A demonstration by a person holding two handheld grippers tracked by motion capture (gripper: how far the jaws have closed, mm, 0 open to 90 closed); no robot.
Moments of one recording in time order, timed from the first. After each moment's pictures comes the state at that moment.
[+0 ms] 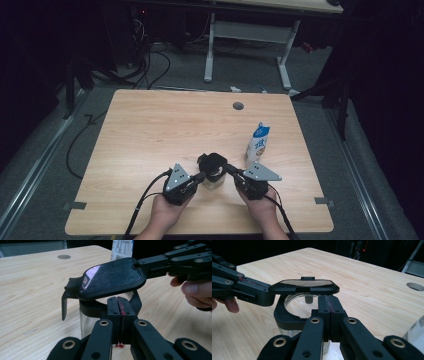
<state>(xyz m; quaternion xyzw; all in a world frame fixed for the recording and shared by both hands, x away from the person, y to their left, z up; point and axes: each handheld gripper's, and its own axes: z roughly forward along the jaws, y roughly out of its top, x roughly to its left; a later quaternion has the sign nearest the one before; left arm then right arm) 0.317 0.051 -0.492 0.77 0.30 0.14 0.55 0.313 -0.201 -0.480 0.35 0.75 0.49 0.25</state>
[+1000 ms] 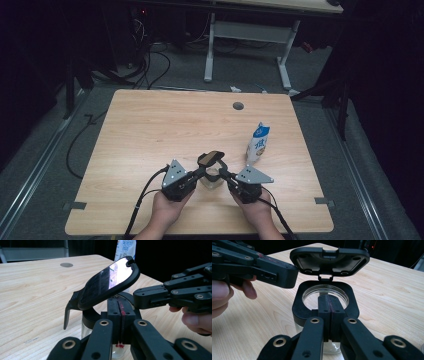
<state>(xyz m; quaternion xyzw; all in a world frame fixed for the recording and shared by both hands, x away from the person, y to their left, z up) 0.324 0.054 -0.485 0.74 0.32 0.13 0.58 0.308 -0.185 -0.486 0.34 0.77 0.49 0.23</state>
